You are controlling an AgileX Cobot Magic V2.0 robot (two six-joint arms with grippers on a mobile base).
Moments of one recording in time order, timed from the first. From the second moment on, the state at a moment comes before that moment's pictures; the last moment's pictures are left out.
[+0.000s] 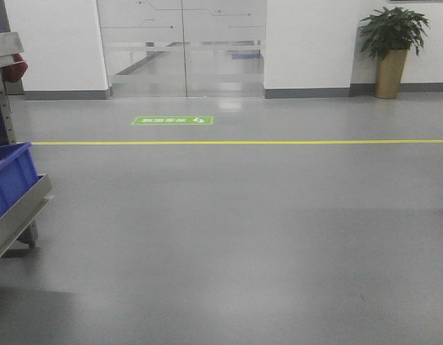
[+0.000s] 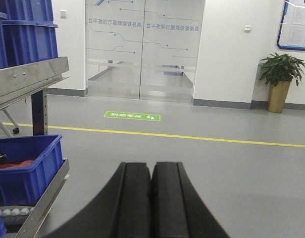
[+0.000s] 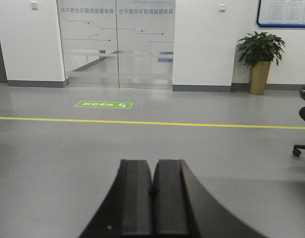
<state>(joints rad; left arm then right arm) 0.02 0.00 0.00 0.01 -0.02 -0.05 -0.07 0.00 0.00 0.08 0.04 -0.03</state>
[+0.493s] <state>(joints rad) 0.02 0.00 0.00 0.01 -0.02 -0.05 -0.07 0.00 0.00 0.08 0.04 -0.03</state>
